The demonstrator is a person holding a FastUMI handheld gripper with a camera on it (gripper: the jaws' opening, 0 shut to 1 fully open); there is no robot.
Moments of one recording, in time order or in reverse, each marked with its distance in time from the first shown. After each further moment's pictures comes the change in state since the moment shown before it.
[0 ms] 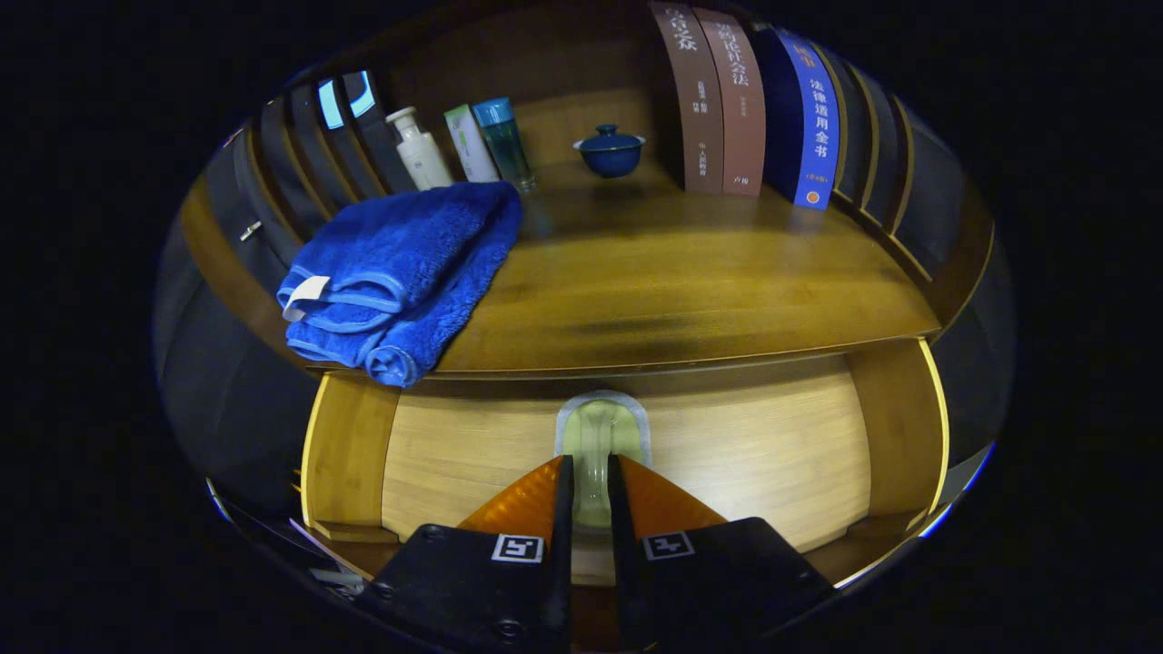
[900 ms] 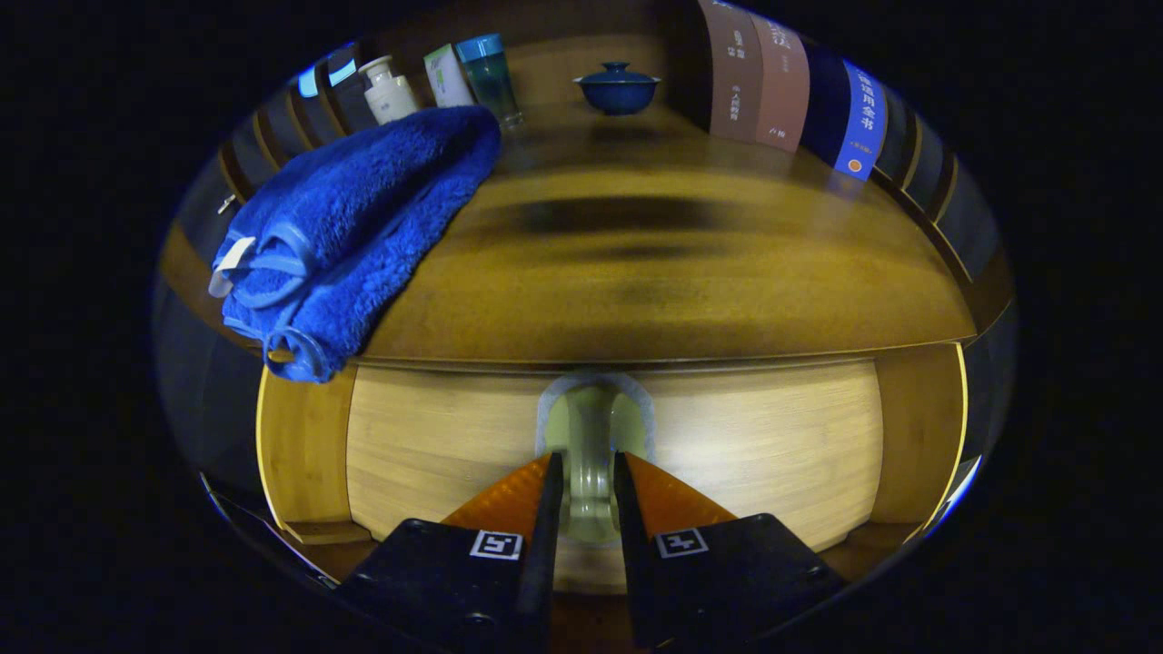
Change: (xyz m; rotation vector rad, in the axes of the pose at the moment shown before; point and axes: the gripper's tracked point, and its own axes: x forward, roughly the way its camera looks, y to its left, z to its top) arm 0.055 -0.004 -0.023 -0.033 0.205 -0.038
